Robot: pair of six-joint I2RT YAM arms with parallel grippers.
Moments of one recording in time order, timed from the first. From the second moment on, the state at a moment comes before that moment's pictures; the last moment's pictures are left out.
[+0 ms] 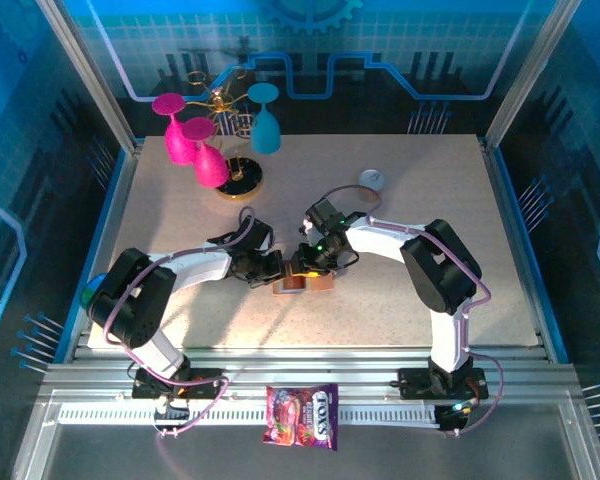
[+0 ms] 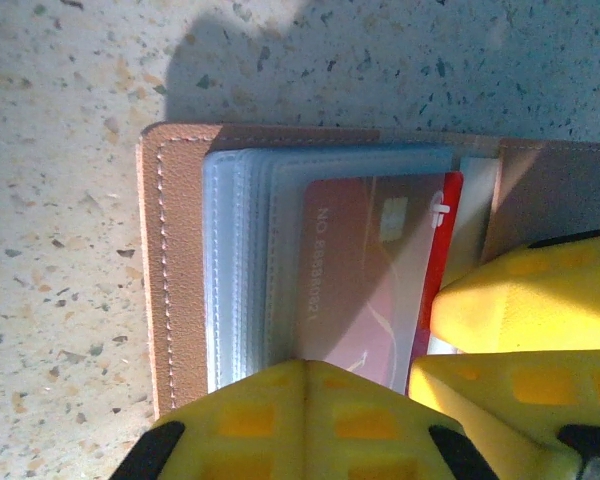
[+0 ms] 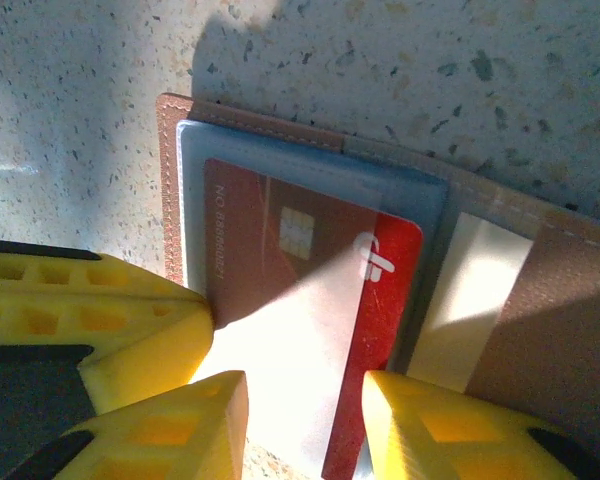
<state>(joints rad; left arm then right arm) -0.49 1.63 0.81 -0.27 0.35 -0.82 0.65 1.96 1.26 -0.51 -0.49 0.57</state>
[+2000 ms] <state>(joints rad) -0.49 1.69 0.90 -0.36 0.36 -0.82 0.55 1.94 1.09 -0.29 -0.68 0.66</state>
